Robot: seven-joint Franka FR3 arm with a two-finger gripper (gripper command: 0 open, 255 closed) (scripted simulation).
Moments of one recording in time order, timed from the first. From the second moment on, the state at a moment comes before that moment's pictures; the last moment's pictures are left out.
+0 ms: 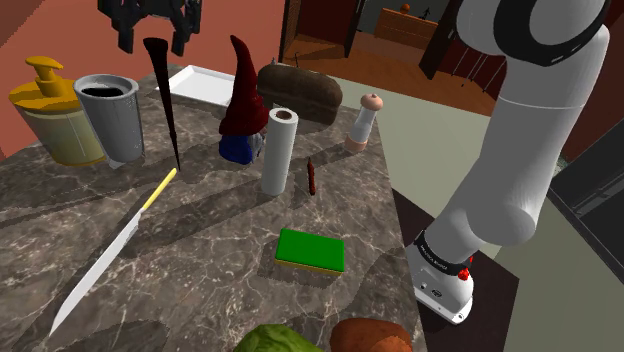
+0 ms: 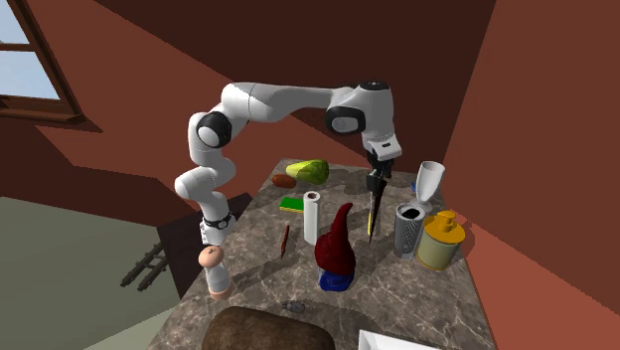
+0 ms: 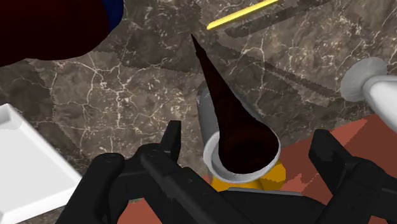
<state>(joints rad) 0.22 0.32 0.43 -1.33 0.03 1.83 0.33</state>
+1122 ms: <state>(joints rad) 0.23 0.34 0.43 -1.23 0.02 1.75 0.35</state>
